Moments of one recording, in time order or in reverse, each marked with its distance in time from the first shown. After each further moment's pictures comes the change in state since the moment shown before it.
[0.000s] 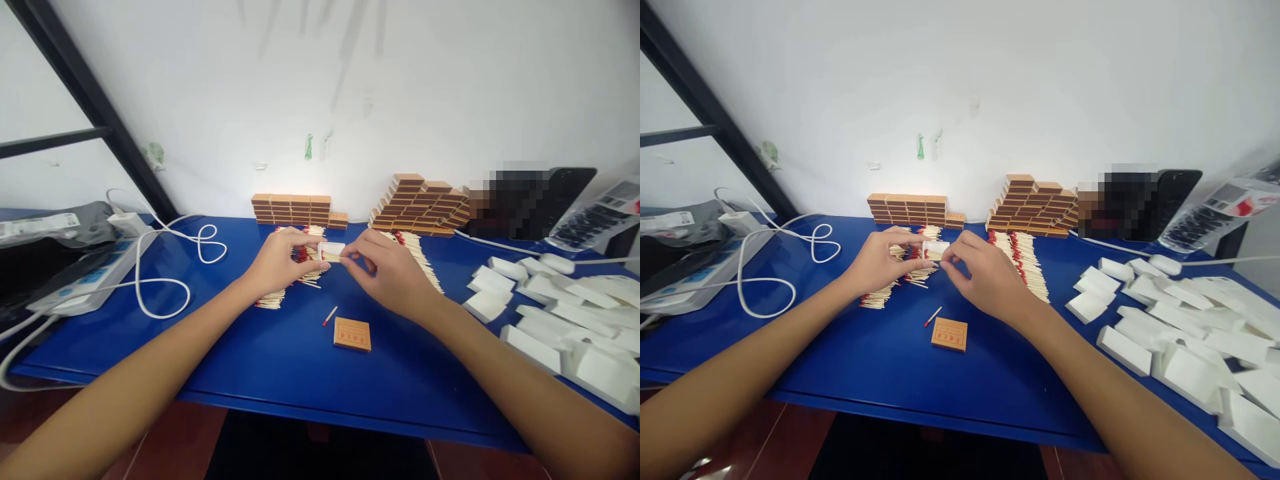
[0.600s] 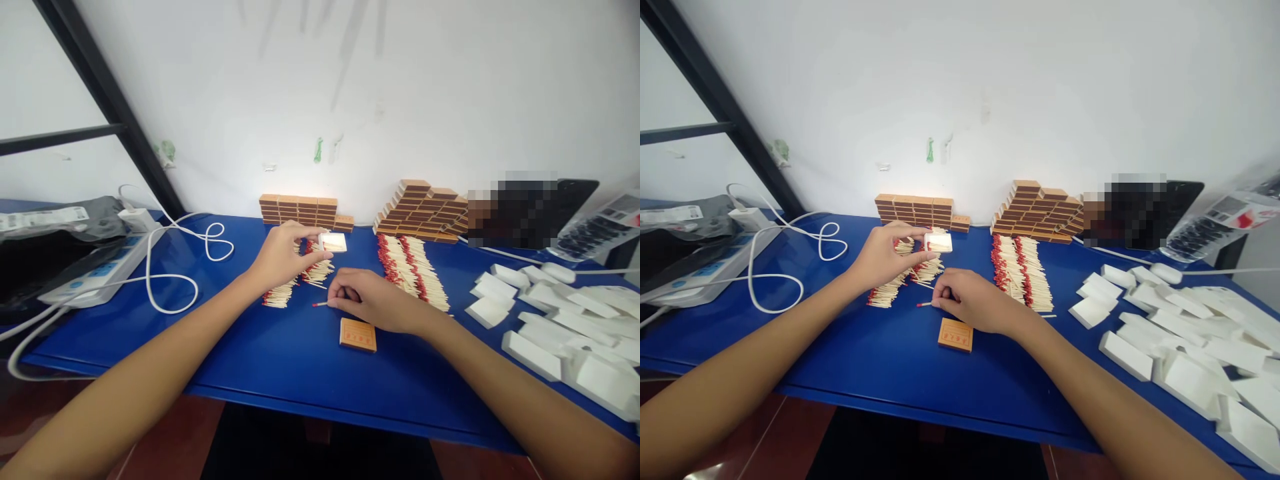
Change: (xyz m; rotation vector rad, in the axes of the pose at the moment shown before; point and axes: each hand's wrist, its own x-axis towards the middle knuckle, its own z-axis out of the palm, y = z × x) left_hand 0.005 0.004 -0.009 0.072 0.073 0.006; right_hand -0.001 -0.015 0.018 0.257 -0.511 0.125
